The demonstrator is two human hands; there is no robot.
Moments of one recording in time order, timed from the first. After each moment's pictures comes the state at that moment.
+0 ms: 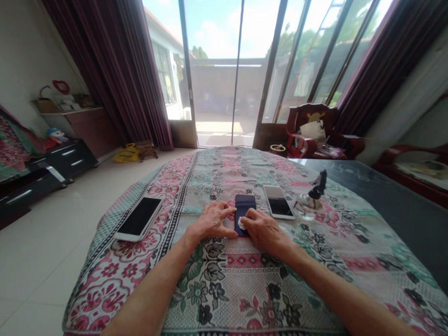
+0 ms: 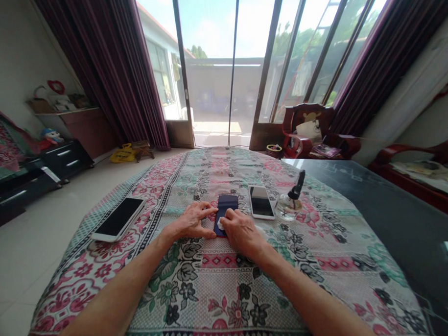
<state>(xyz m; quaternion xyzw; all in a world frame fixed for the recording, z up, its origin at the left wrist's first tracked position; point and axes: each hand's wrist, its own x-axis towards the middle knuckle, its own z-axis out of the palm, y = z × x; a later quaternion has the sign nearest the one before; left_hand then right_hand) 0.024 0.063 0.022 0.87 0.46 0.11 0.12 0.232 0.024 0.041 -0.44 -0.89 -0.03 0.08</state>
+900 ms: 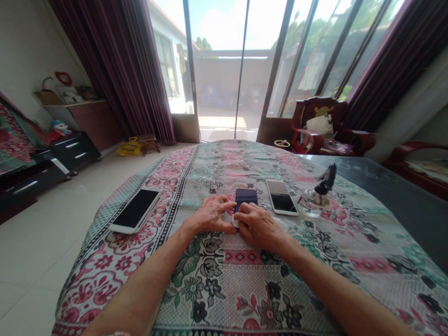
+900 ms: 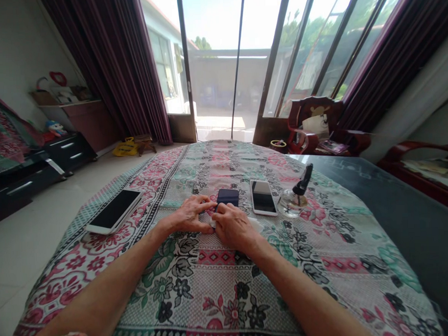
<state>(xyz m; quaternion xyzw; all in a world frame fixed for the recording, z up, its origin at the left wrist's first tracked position) 0.022 0.068 0.016 0.88 0.45 0.11 0.11 0.219 0.029 0.039 -0.40 -0.91 0.01 0.13</state>
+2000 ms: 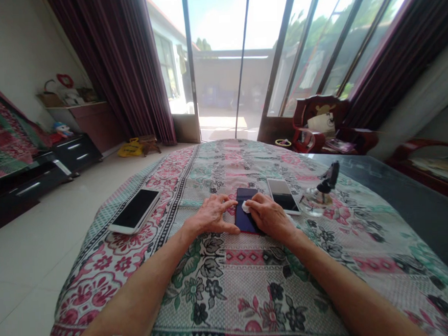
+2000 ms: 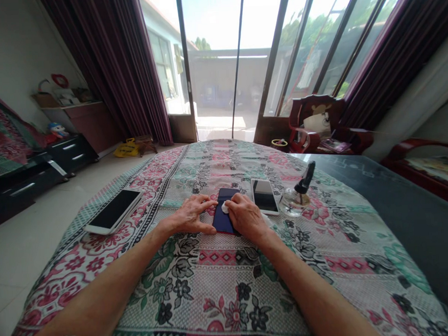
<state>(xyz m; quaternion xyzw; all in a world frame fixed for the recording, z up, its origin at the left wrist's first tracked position) 0.023 0.064 0.019 0.88 0.45 0.11 0.10 0.247 0.053 0.026 -0.44 -0.87 -0.01 0.20</state>
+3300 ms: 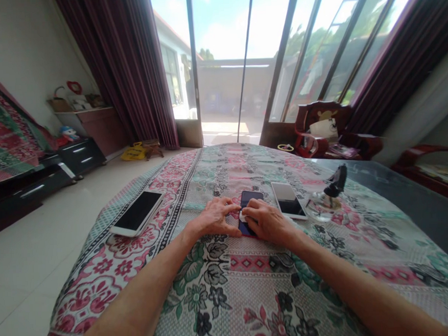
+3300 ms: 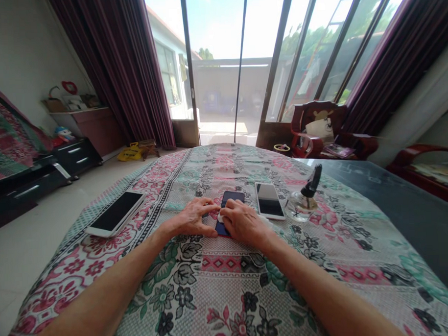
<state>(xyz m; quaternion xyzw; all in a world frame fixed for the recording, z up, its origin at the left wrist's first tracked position) 0.021 0.066 0.018 0.87 0.45 0.12 0.13 0.232 0.050 0.031 -0.37 -0.91 0.00 0.17</state>
